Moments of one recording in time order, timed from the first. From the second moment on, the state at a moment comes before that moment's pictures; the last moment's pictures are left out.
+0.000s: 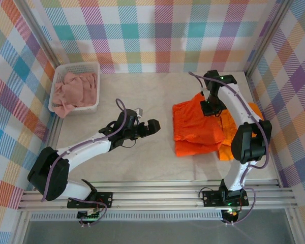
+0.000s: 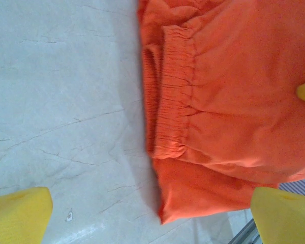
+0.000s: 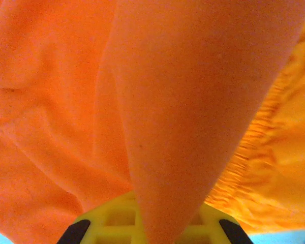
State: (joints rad) left arm -0.65 1.39 0.83 -0.08 0.22 -0.87; right arm 0.20 1.80 1.71 -1.35 0.15 -0.04
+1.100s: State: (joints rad) left arm -0.65 1.43 0.82 -0.07 0.23 -0.87; right arm 0.09 1.78 1.94 -1.55 0.55 -0.13
